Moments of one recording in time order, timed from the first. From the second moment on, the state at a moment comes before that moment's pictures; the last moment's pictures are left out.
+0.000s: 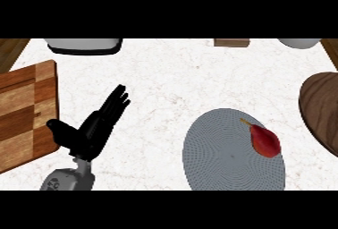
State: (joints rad) left arm -0.12 0.09 -0.16 -1.59 0.22 -0.06 0.17; right arm -0.47 -0.66 -0.33 -1.11 0.97 0.05 0.34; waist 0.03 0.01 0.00
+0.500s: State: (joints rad) left arm -0.15 0.08 -0.15 -1.55 0.21 -0.06 0.16; right arm -0.64 -0.64 -0.47 -0.70 0.85 -0.12 0.13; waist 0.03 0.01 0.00
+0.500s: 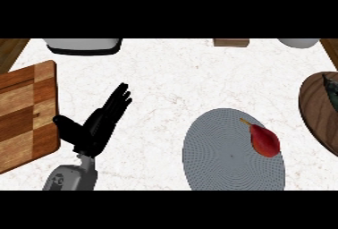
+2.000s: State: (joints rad) left arm -0.01 0.11 -0.07 -1.61 0.22 -0.04 0.14; right arm 0.29 -0.06 -0.91 -1.89 -0.07 0.28 -0.44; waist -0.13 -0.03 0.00
